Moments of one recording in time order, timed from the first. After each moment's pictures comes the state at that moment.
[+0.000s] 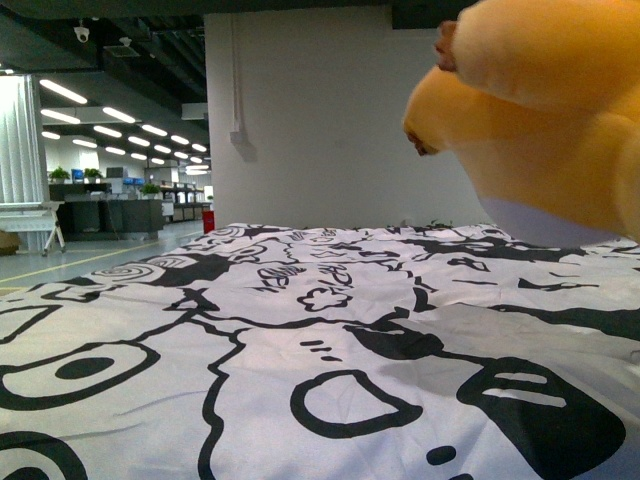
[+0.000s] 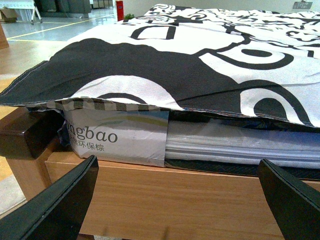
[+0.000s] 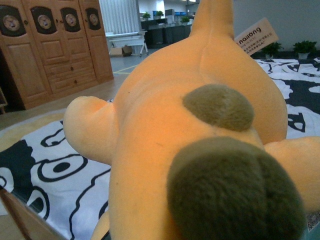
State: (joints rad) left arm 0.00 0.00 0.01 -0.01 0.00 0.00; right arm -0.18 0.83 0.68 0.29 -0.52 0.16
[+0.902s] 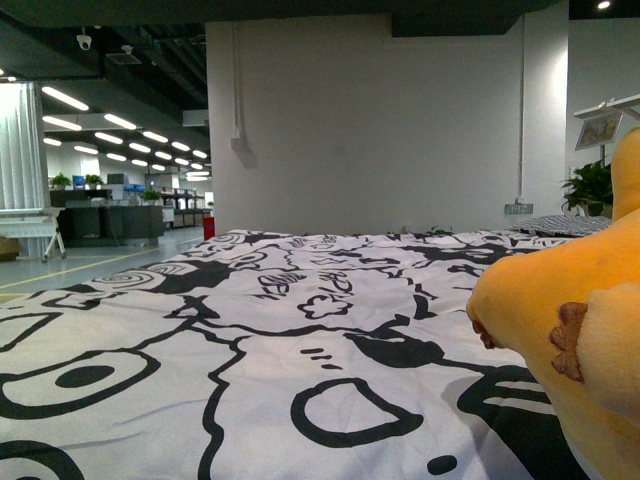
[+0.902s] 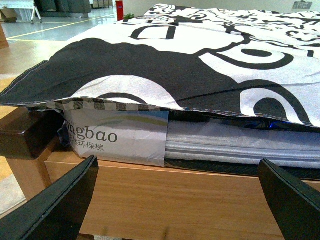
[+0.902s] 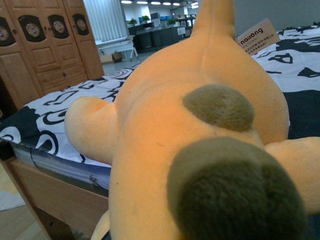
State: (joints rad) left arm 0.00 0.00 0.01 -0.01 0.00 0.00; right arm -0.19 0.34 0.16 0.33 -0.45 0.24
